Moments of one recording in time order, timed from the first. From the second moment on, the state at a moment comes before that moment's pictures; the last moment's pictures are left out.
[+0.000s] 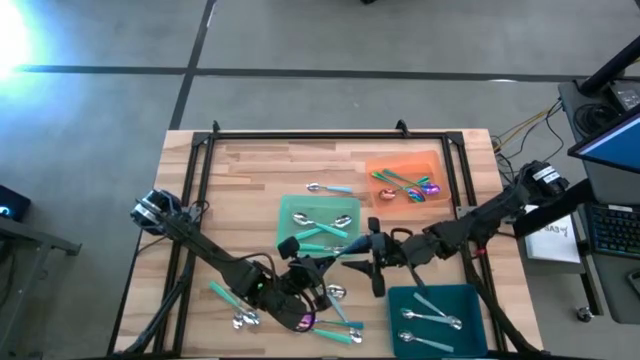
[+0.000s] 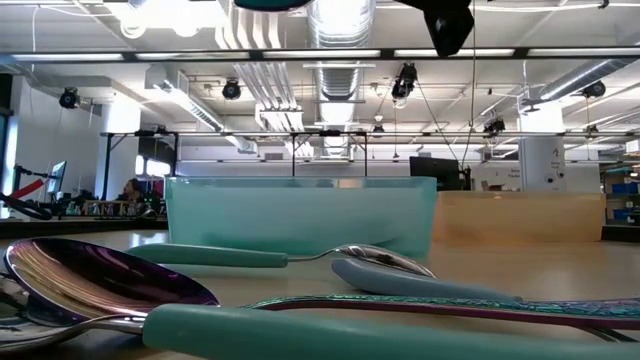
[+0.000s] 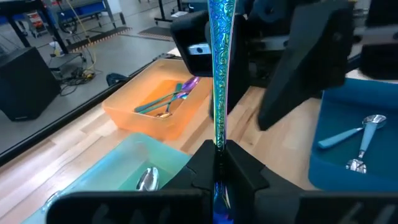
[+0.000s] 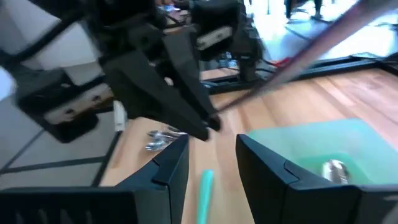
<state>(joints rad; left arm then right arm) -0.59 1.84 1.40 -0.20 -1.07 -0.53 0.45 1.42 0.78 0.46 0.38 0.27</state>
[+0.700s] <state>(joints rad) -0.58 1.85 1.39 -0.15 -1.09 -0.54 0.39 1.42 0.78 0.58 0.36 0.22</state>
